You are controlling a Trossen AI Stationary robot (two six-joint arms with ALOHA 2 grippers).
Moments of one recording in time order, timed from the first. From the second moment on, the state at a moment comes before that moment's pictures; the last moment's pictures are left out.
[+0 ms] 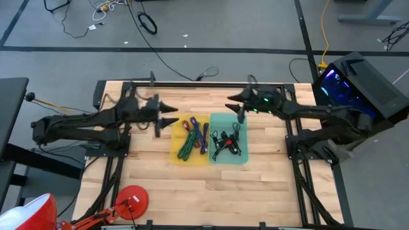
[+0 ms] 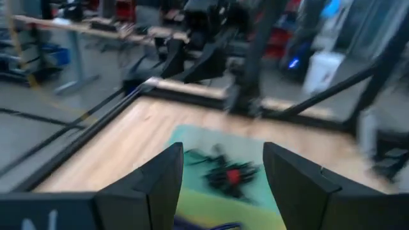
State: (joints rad) left arm 0.26 0.81 0.52 0.18 0.09 -0.11; right arm -0.43 1.21 0.65 0.29 -0.15 0.05
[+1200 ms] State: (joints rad) left arm -0.07 0.40 0.14 0.18 -0.08 -0.16; right arm -0.43 0.54 0.07 0.37 -0.36 0.09
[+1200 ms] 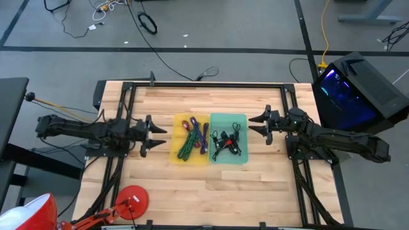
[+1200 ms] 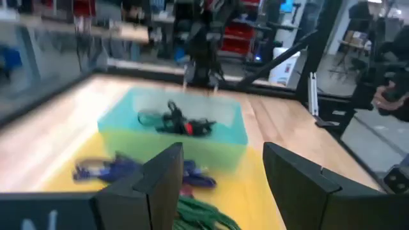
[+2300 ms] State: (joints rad) left arm -0.14 0.24 0.14 0.16 -0.29 -0.25; right arm -0.27 0.54 0.02 0.55 -0.36 0.33
